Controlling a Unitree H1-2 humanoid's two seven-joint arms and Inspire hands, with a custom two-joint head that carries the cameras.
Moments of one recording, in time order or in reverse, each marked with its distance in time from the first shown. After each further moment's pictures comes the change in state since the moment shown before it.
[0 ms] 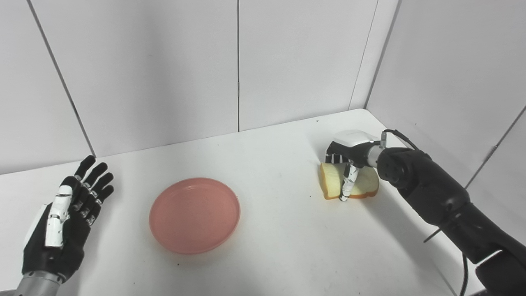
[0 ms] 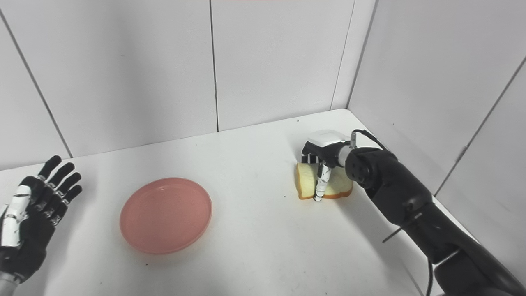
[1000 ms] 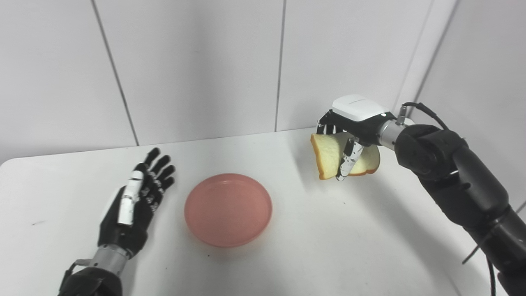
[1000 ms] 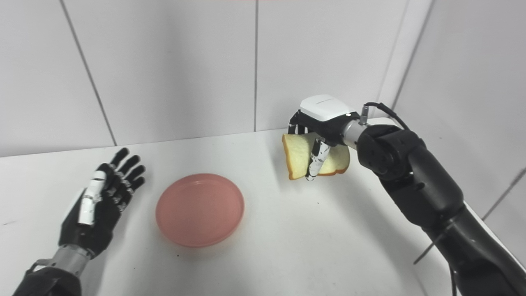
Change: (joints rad) left arm -0.001 -0.097 -0.061 0.030 0.051 0.006 0.047; right arm -0.159 0.079 0.007 -0.396 -0.012 0.050 0.170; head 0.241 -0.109
